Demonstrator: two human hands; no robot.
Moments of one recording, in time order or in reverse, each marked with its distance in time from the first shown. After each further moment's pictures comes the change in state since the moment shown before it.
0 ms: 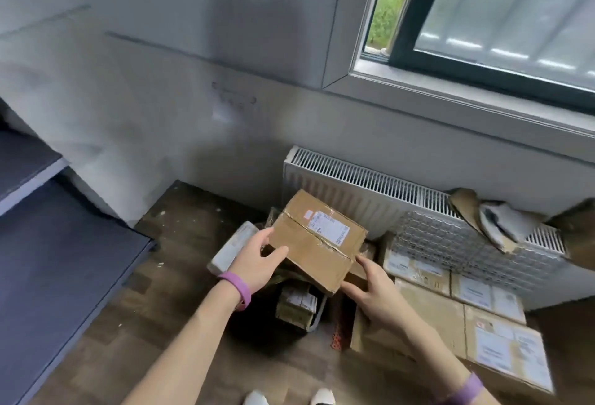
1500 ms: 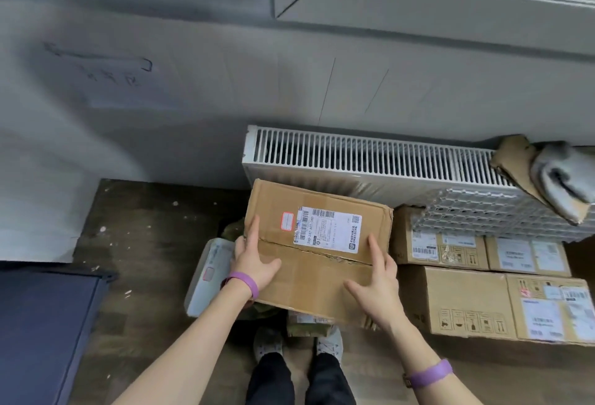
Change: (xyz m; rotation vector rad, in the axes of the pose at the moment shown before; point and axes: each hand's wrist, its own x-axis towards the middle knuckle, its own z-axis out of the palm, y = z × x) left_hand 0.337 -0.089 0.053 0.320 -0.259 -0.200; right_hand 0.249 0.058 0.078 0.426 0.201 0.546
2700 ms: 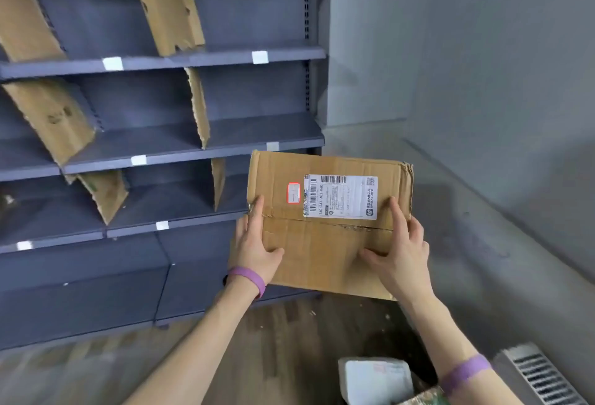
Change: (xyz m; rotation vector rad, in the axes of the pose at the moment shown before) left_hand -0.463 -0.061 -0.152 -0.261 1.588 -0.242; right_hand -0.297 -0.289 0.050 -0.225 -0.446 -1.468
